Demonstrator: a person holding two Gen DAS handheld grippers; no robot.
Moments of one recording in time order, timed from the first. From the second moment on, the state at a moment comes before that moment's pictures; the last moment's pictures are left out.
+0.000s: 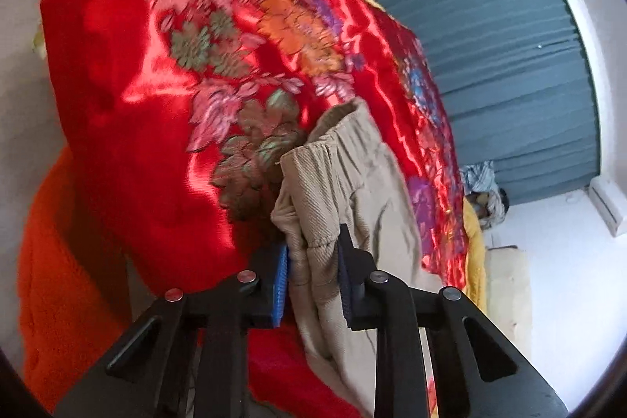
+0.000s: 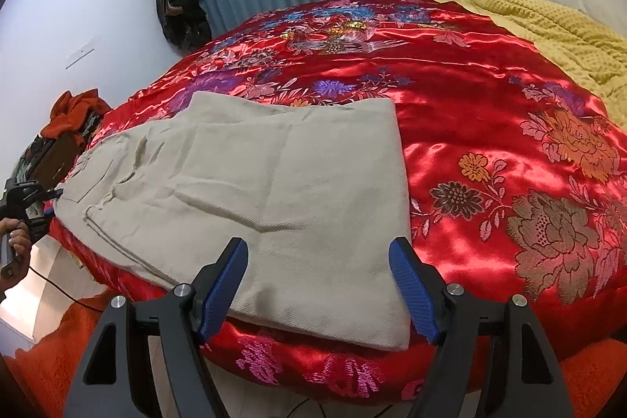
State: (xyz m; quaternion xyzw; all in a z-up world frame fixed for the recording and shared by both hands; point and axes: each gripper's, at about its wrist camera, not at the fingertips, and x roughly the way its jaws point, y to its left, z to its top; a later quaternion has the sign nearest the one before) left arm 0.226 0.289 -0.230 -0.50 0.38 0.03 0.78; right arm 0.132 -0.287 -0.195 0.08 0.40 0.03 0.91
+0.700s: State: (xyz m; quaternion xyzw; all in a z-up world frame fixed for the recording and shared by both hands) left arm 0.226 0.227 -0.117 -0.39 0.32 -0.10 0.86; right arm 0.349 -0.153 -0.223 0.33 0.58 0.21 0.72
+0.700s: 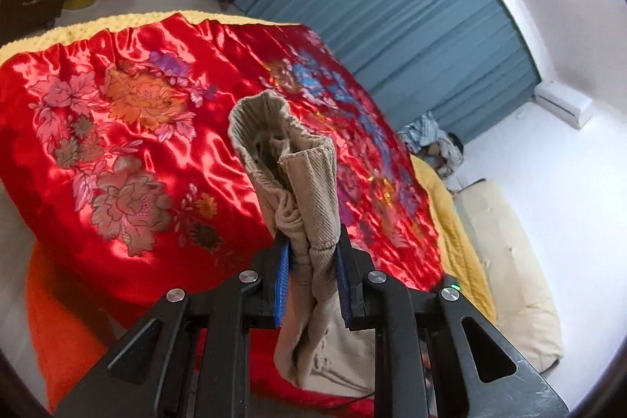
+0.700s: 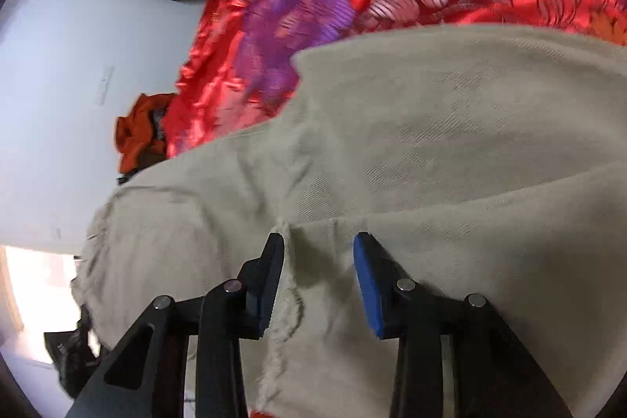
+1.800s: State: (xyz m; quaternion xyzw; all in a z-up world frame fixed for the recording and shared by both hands) left arm 0.239 -0.242 -0.157 -0.04 0.49 -0.39 0.78; right arm 0.096 -0.433 -0.182 0.33 0.34 -0.04 0.88
